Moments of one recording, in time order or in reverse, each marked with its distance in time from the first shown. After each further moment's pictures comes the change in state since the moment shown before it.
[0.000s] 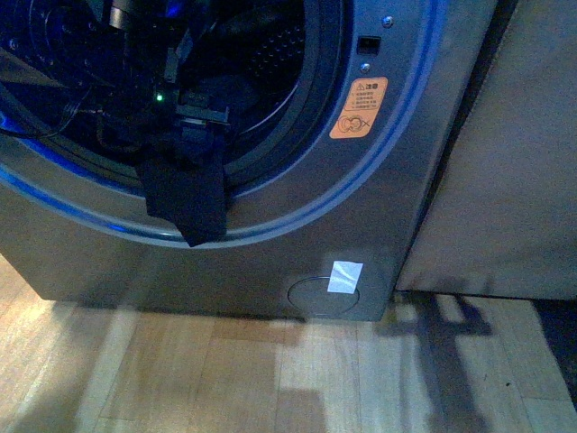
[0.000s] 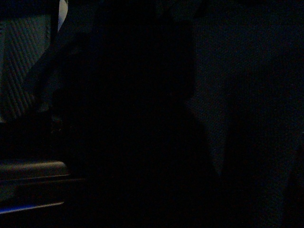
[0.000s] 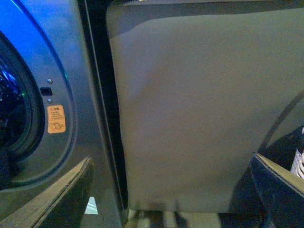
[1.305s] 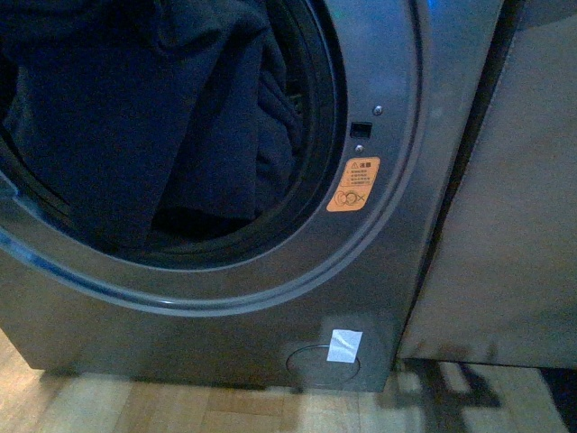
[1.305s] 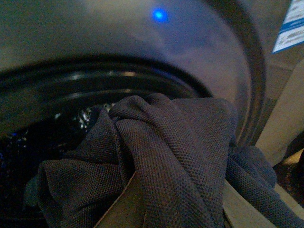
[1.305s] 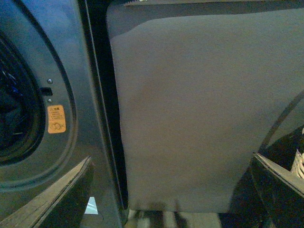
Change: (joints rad) left arm -0.041 -1.092 -0.627 0.107 0.358 0.069; right arm 0.000 0.000 0.000 0.000 0.000 0.000
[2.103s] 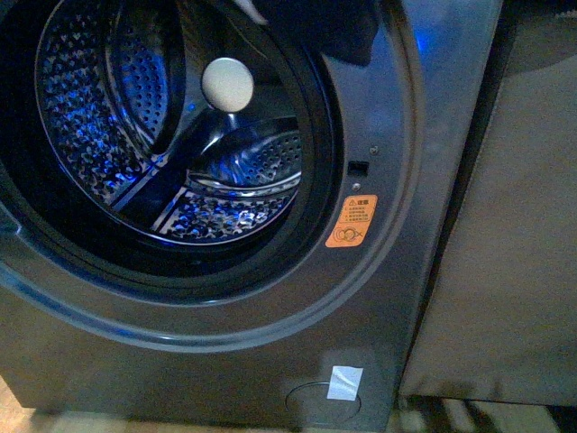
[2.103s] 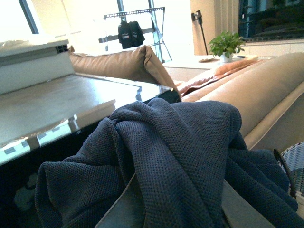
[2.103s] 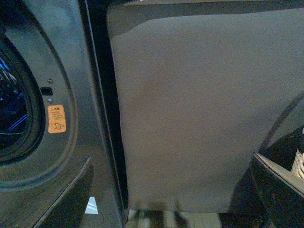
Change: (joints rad) left arm -0.273 0.048 0.687 -0.320 -0.047 0.031; right arm 0.000 0.000 0.000 0.000 0.000 0.000
